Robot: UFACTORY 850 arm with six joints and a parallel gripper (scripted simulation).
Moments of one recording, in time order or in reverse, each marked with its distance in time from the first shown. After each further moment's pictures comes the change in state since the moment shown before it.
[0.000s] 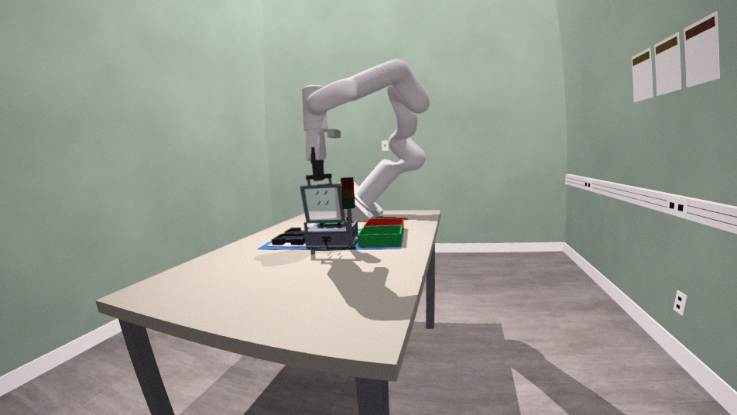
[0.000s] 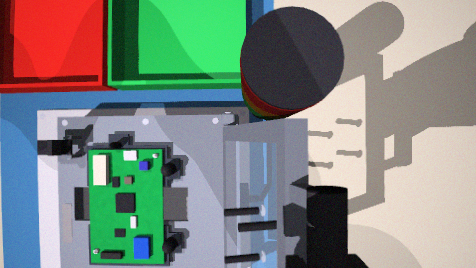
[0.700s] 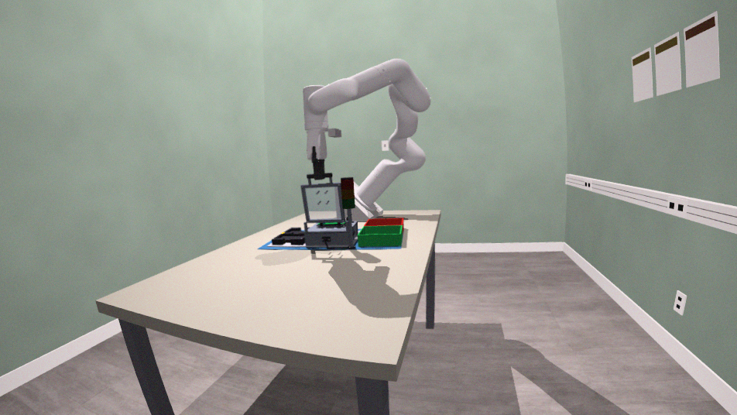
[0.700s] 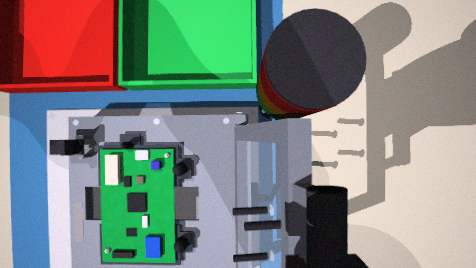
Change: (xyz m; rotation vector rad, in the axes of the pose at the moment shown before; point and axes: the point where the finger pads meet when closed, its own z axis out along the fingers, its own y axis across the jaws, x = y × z) arm 0.000 -0.010 -0.003 0.000 0.000 0.000
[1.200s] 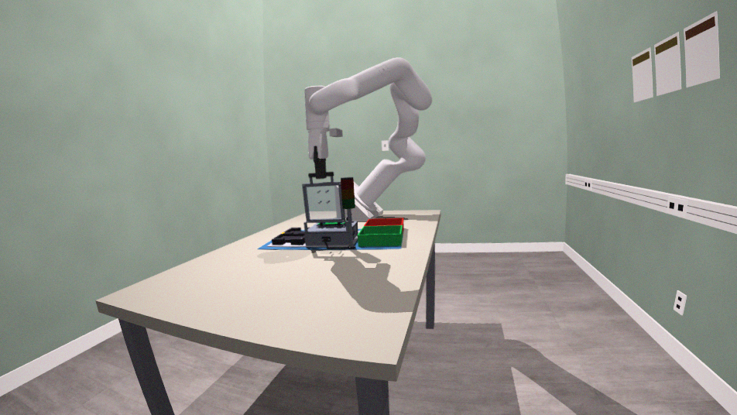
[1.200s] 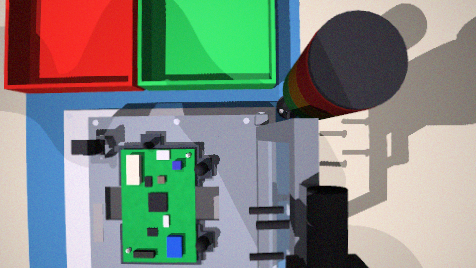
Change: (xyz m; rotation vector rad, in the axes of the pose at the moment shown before) arm 0.000 -0.020 -0.002 0.001 0.001 0.001
